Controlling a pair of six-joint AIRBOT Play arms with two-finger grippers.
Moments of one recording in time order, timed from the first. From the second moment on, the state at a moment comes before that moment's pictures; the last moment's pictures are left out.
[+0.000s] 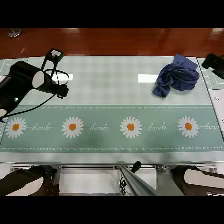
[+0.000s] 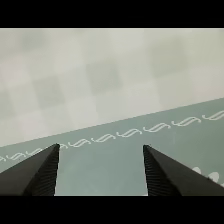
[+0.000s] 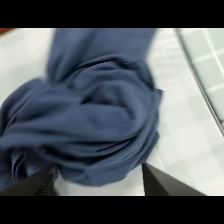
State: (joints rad) left arm -0.30 -1.23 1.13 1.85 -1.11 -1.63; right arm -0.37 -1.43 1.39 -1.40 0.84 1.76
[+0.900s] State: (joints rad) left arm -0.26 -1.23 1.13 1.82 -1.07 -1.63; right arm -0.47 -1.77 1.39 -0.86 0.69 1.61
